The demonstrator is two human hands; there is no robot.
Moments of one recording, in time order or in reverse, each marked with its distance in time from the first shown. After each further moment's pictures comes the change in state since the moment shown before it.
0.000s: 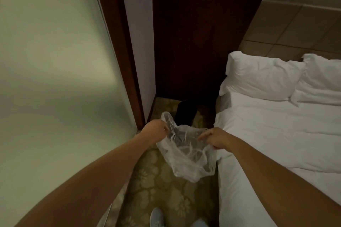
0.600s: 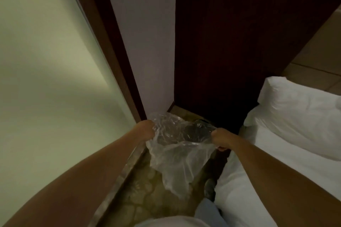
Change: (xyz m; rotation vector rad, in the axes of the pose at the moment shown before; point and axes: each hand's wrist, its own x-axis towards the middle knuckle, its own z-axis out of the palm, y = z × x) left_hand 0.211 0.020 -0.042 0.015 -0.021 -0.472; right_hand 0.302 -0.009 -0.174 -0.388 -0.146 -0.023
